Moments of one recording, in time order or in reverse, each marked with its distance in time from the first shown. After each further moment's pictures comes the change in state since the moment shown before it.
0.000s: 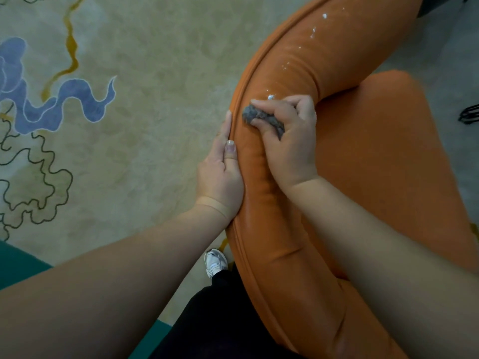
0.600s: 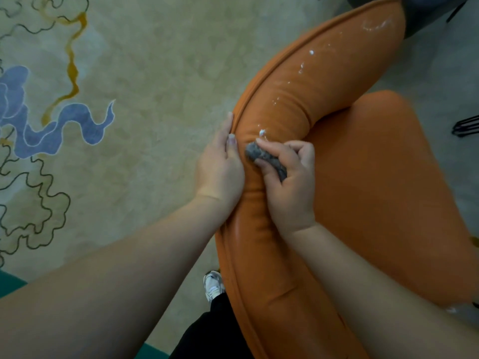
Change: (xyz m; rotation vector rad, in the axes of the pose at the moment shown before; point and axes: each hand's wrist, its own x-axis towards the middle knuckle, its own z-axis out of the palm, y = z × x) left_hand 0.063 0.033 0.012 0.125 -0.030 -0.119; right_hand -0.010 0.010 -0.005 0.087 0.036 0.040
